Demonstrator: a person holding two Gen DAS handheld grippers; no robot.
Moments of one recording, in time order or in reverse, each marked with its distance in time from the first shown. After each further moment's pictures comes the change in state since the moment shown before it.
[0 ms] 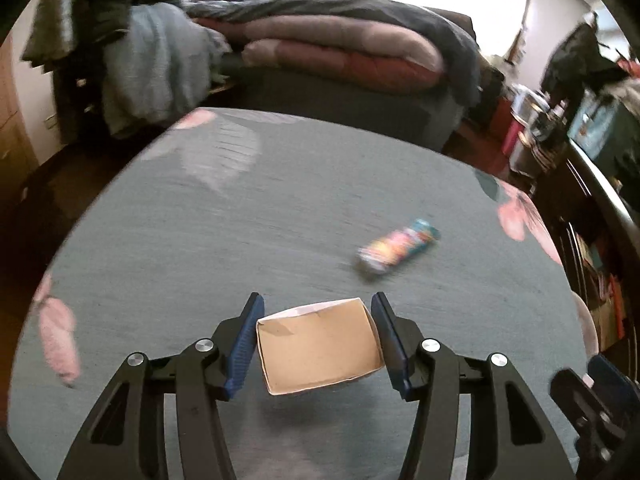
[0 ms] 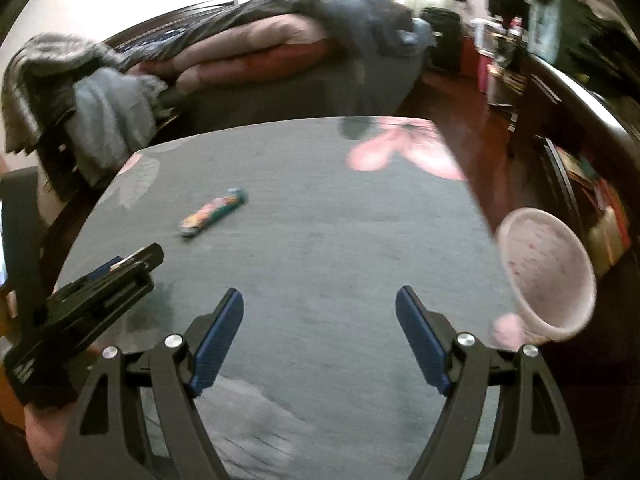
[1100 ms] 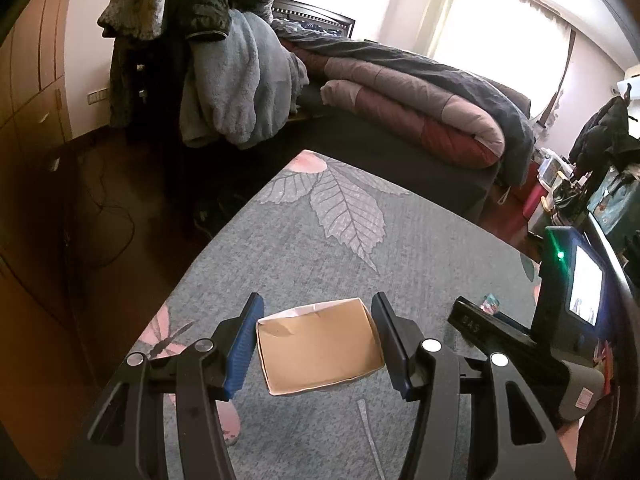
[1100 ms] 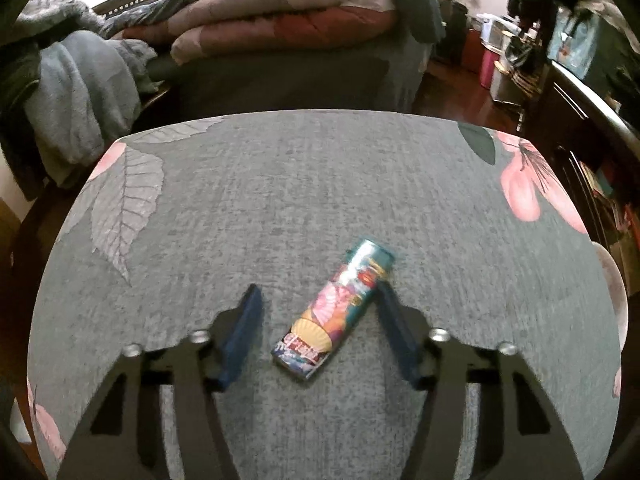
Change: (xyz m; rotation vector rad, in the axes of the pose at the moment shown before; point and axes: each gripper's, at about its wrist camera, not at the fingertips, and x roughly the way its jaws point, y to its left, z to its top) left arm -0.038 0.120 0.028 -0.167 -0.099 0.016; right arm 0.134 0.131 0.070 -0.007 0.079 -0.113
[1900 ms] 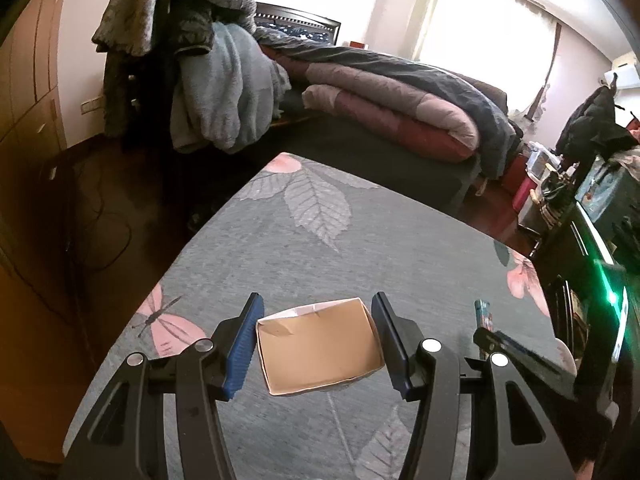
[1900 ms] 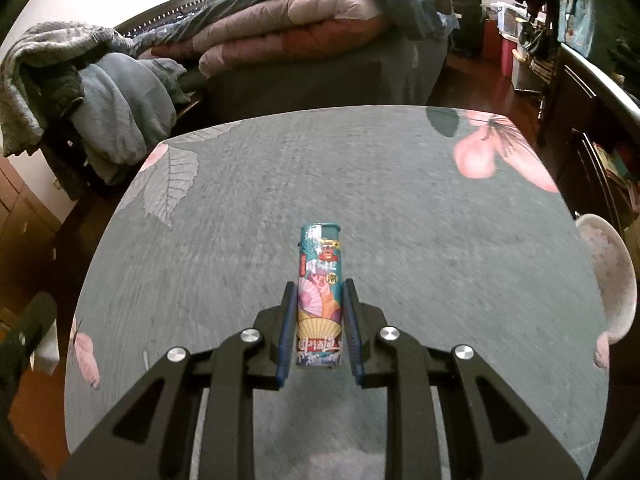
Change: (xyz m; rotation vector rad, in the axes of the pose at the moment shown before) left arm -0.038 -0.031 -0.014 0.045 -0.012 -0.029; right arm -0.077 -0.064 -0.046 0.029 -0.010 0.158
